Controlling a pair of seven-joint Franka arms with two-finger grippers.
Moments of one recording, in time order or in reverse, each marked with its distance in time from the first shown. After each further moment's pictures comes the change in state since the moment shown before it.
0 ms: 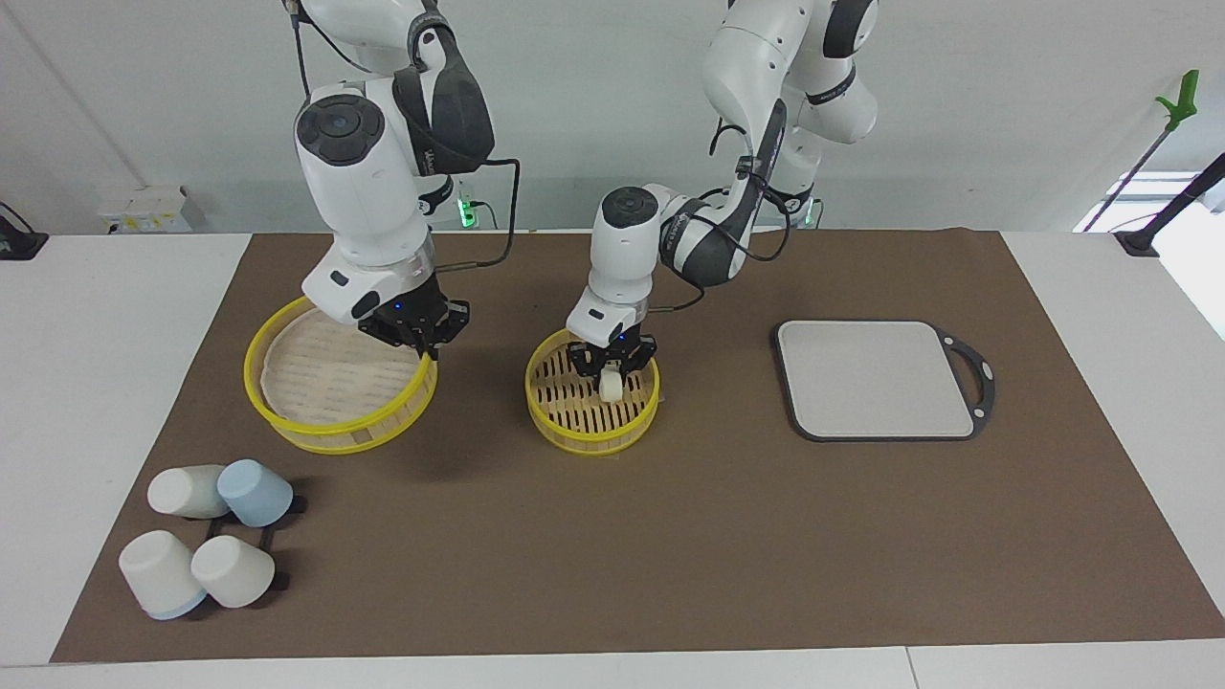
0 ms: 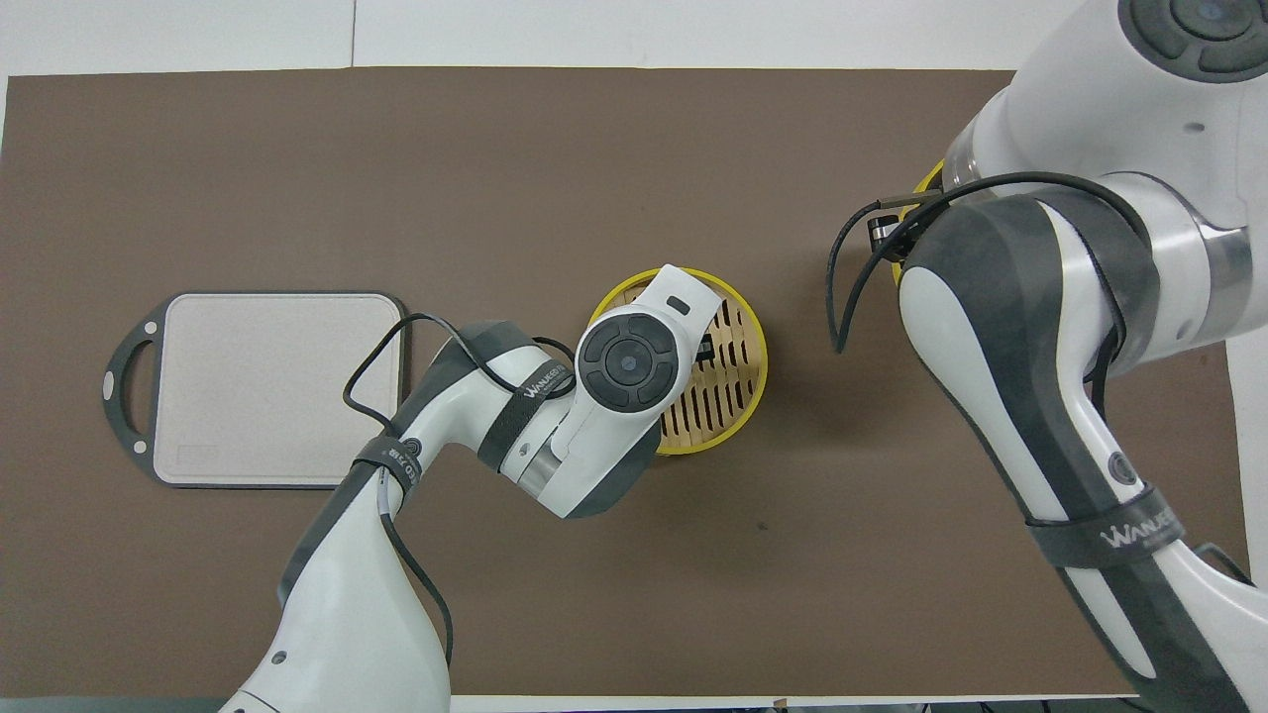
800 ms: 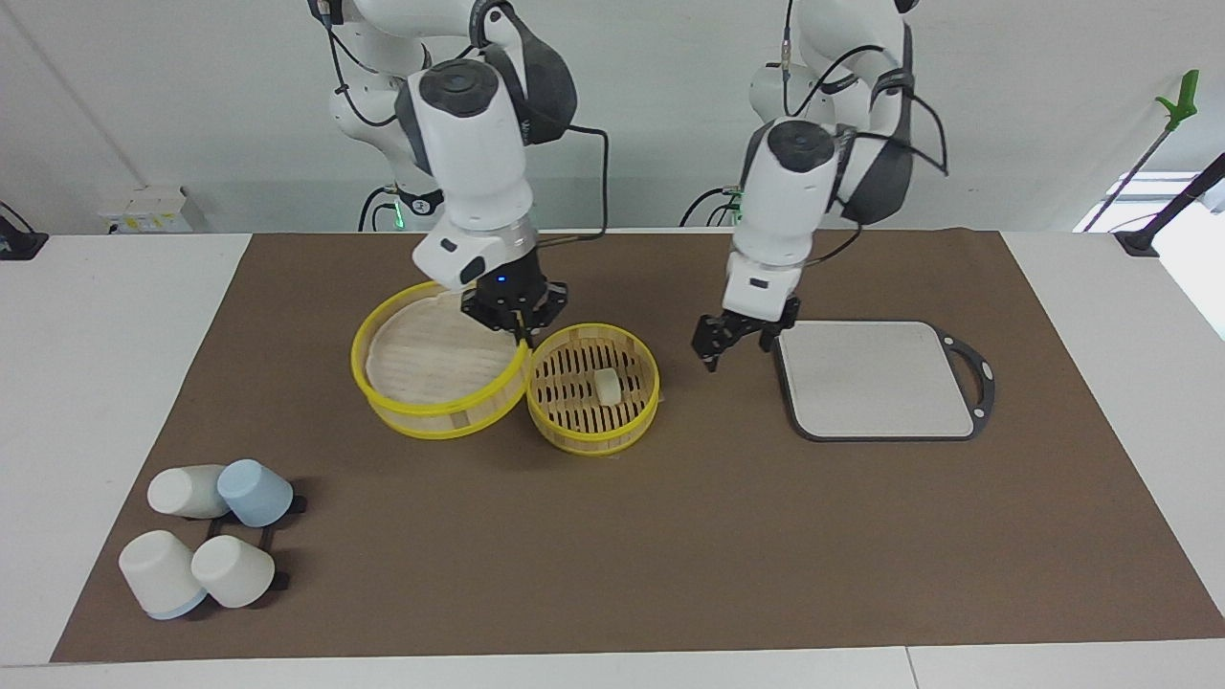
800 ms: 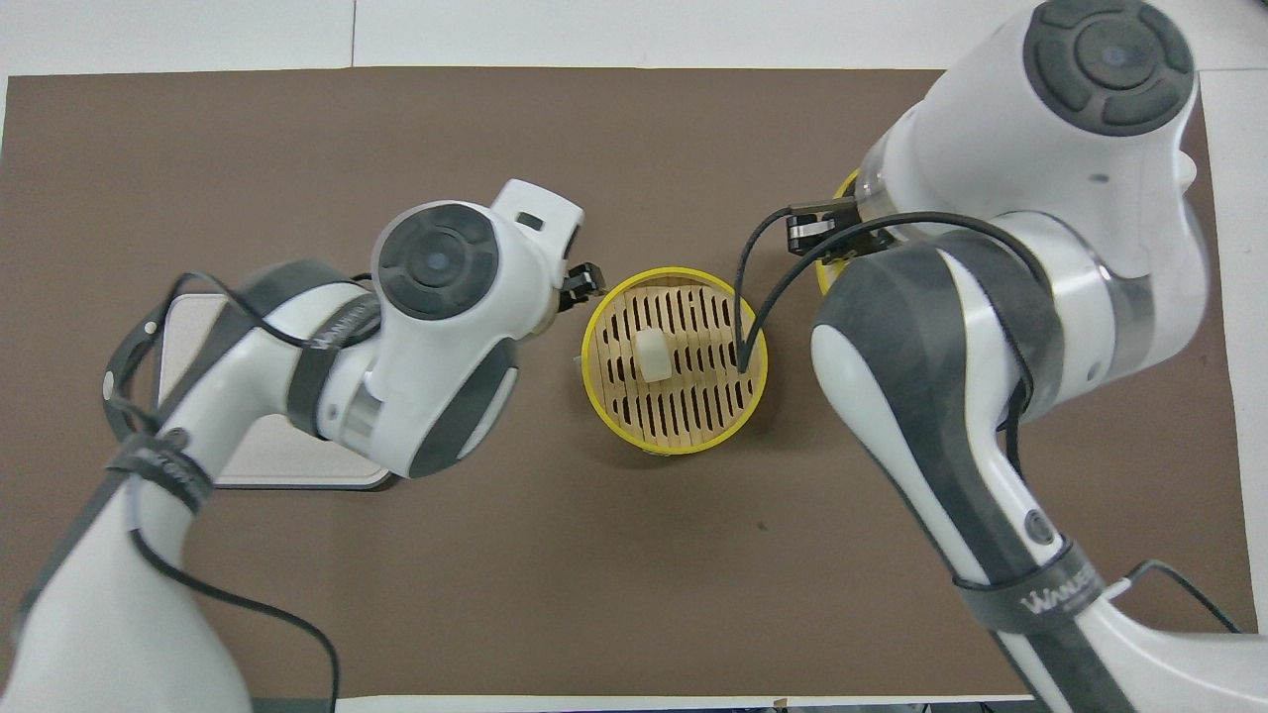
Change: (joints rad) left arm 0.332 -0.297 0.032 0.013 0.002 -0.381 0.160; right arm 0.229 0.035 0.014 0.020 0.057 0.166 0.356
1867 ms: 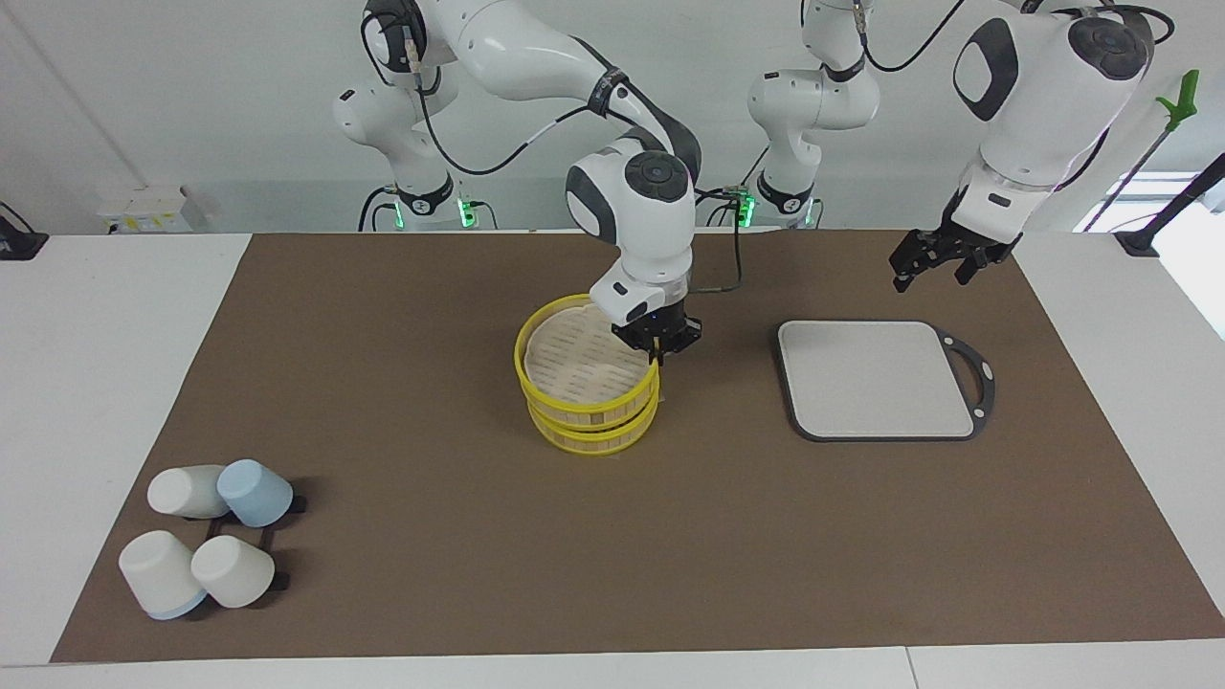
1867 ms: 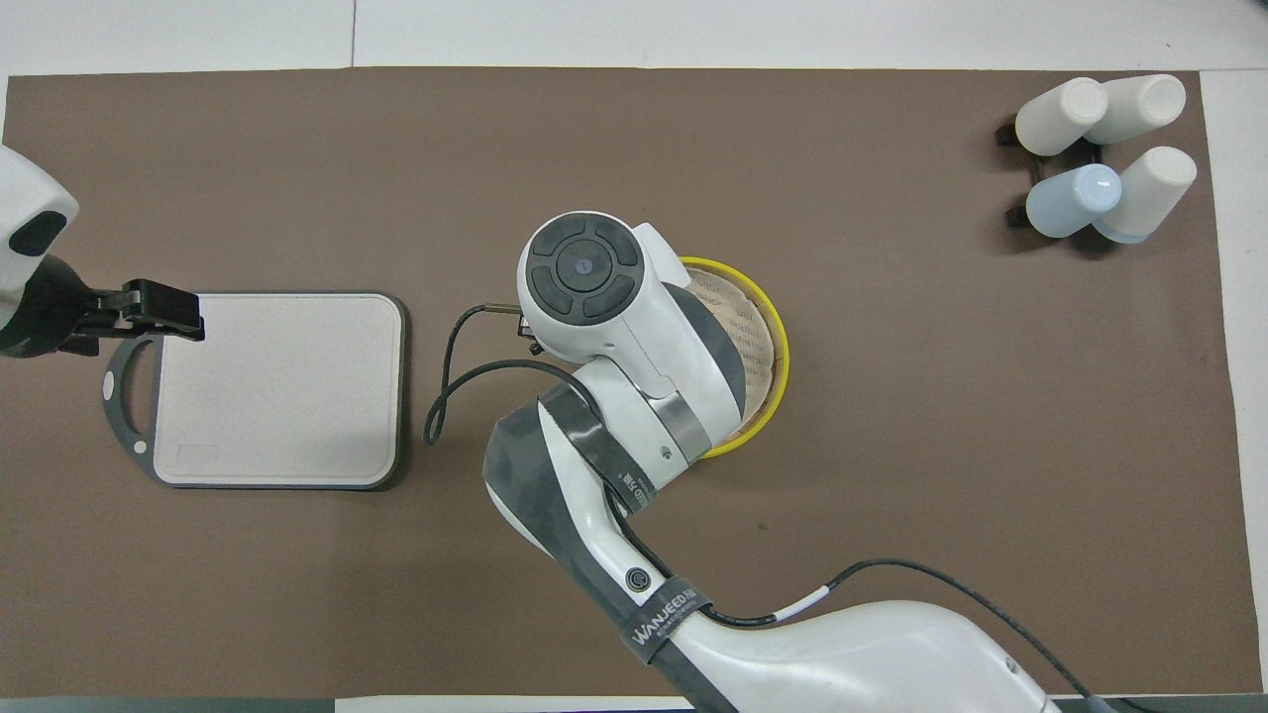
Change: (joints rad) left arm 0.325 -0.182 0.000 -0.010 -0.002 -0.297 0.579; right arm 0.177 0.226 -0.004 0.050 0.063 0.138 0.289
